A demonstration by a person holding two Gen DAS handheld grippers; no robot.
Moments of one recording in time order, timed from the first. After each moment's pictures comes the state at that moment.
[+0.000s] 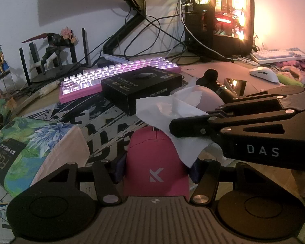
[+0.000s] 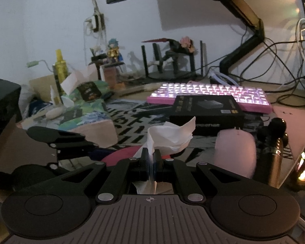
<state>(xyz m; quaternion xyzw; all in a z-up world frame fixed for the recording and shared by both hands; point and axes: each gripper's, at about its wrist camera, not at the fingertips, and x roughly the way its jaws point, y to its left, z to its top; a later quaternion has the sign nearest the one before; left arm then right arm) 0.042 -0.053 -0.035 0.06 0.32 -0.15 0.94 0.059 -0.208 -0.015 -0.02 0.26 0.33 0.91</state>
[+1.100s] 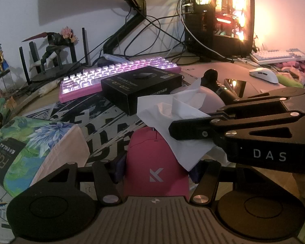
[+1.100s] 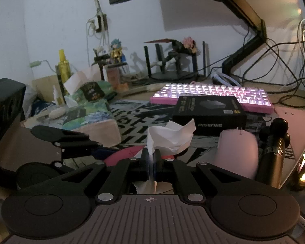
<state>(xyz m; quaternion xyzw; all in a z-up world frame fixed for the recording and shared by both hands) 0.040 -0.058 -0.033 0.06 0.32 -0.15 0.93 0.060 -0.209 -0.016 -0.01 0.26 0.35 0.90</state>
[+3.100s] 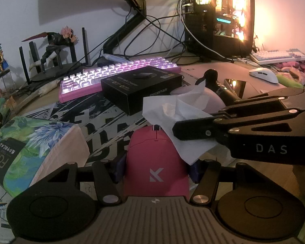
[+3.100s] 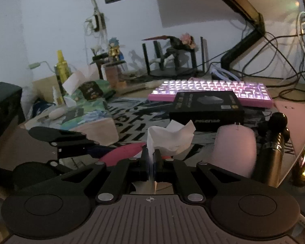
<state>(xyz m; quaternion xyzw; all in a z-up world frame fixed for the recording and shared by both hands) 0.040 -0.056 -0.034 0.06 0.32 -0.15 0.93 0.066 -0.226 -0.020 0.00 0.27 0.35 0.89</state>
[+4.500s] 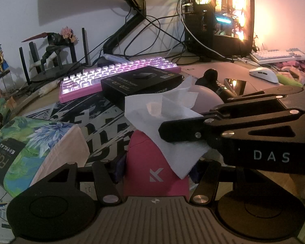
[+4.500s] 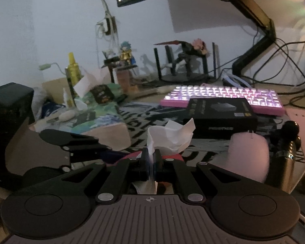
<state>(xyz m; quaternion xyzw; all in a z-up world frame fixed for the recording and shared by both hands) 0.041 -0.054 -0.034 0.06 0.32 -0.15 0.93 0.062 -0.213 -0.013 -0.01 0.26 0.38 0.89</state>
